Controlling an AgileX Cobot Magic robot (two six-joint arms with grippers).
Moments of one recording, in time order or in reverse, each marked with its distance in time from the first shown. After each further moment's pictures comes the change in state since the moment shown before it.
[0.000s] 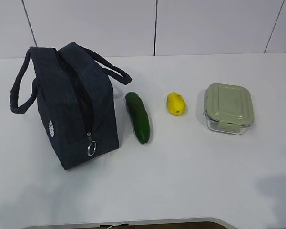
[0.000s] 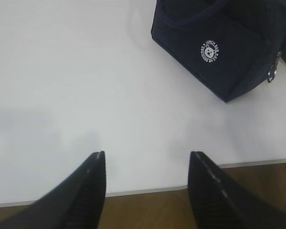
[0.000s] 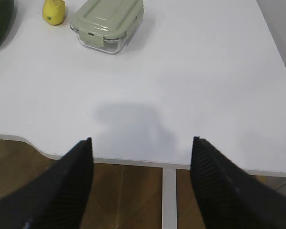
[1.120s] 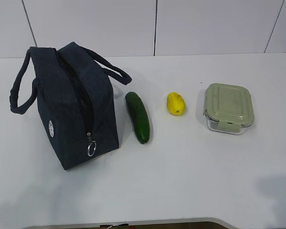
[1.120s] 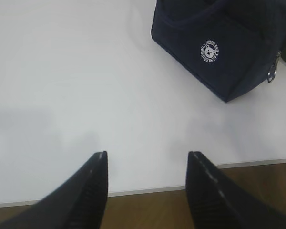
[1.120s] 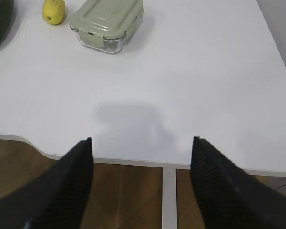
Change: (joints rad) left arm 0.000 0.000 0.000 0.000 0.000 0.000; right arm 0.000 0.000 0.000 0.000 0.000 0.000
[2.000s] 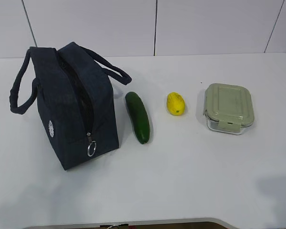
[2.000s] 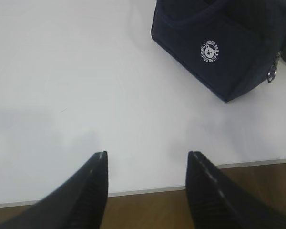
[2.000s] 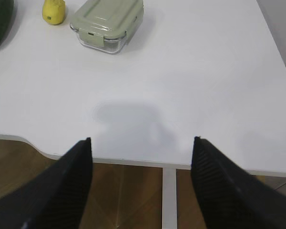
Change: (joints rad) left arm 0.000 0.000 0.000 0.000 0.000 0.000; right arm 0.000 0.000 0.000 0.000 0.002 0.002
